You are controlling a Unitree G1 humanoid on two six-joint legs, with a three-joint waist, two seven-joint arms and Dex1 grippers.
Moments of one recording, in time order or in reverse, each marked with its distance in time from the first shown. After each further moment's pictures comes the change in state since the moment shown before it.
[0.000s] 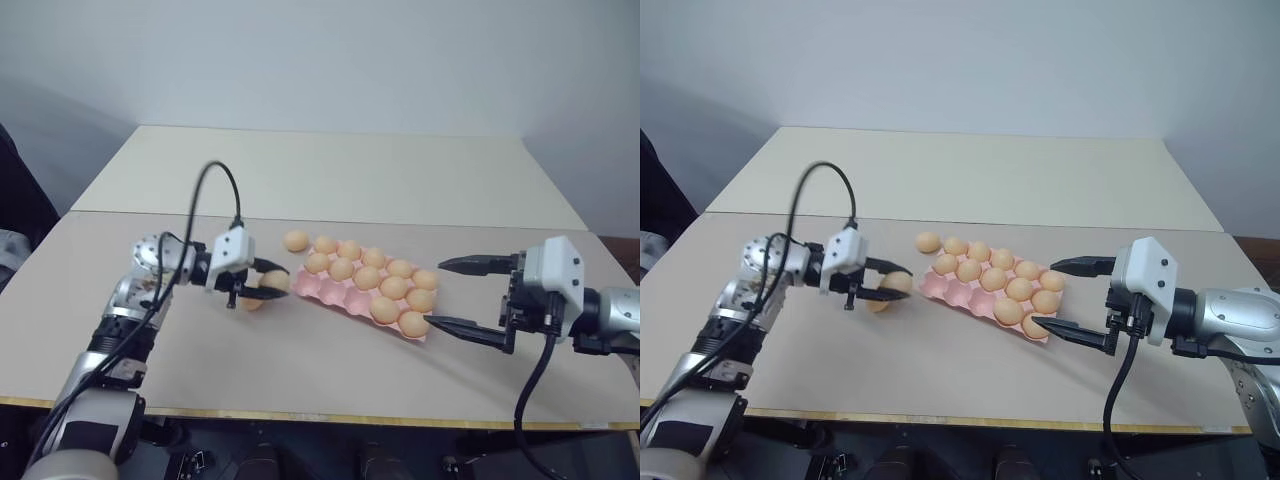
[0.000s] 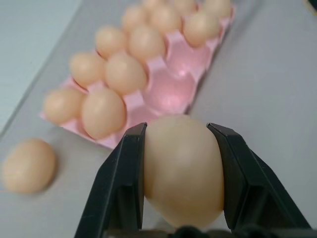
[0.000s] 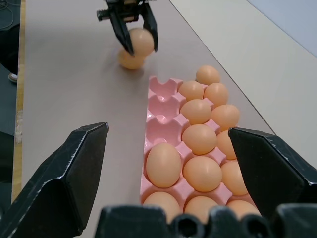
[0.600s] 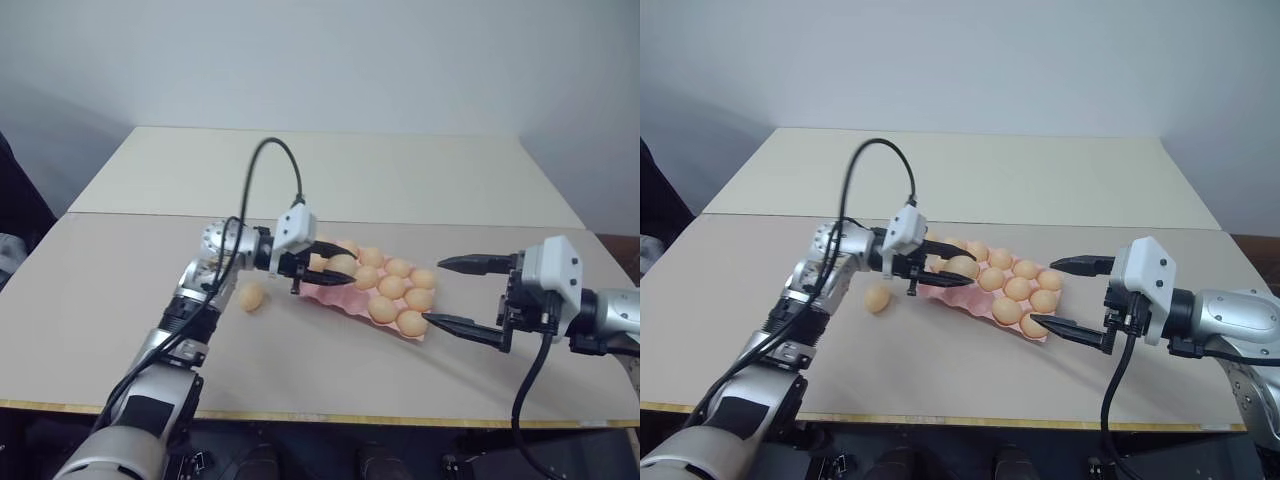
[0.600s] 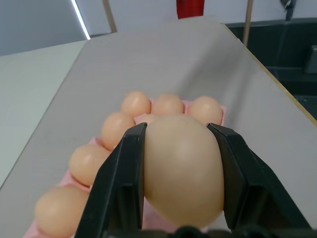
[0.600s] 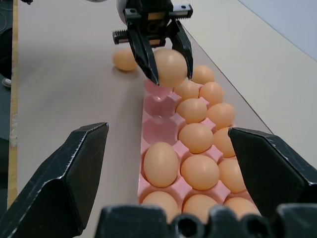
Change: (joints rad) left arm -0.117 -0.297 -0.112 0.065 0.058 0.006 0.080; right arm 0.009 0.014 0.002 -0.006 -0.001 0.000 -0.027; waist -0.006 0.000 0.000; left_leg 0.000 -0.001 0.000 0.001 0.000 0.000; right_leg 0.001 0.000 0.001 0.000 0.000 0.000
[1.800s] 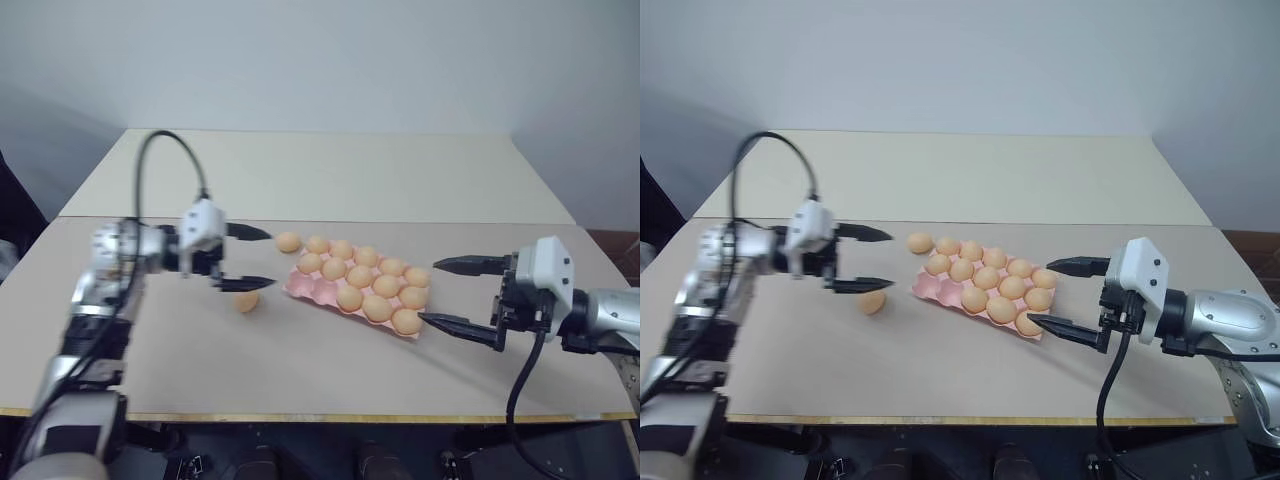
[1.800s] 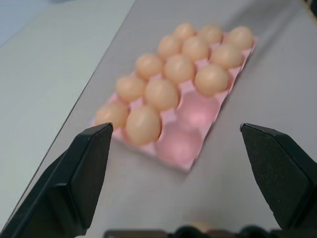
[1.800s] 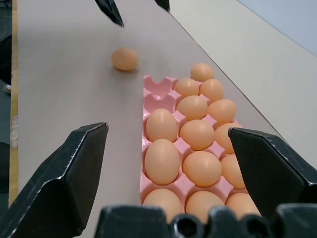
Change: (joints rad) left arm 0.226 0.477 0.282 -0.180 -0.124 0.093 -0.079; right arm -0.049 0.017 0.047 0.061 -0.003 -0.019 0.026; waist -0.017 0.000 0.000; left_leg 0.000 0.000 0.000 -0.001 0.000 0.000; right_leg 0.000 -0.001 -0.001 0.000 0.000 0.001
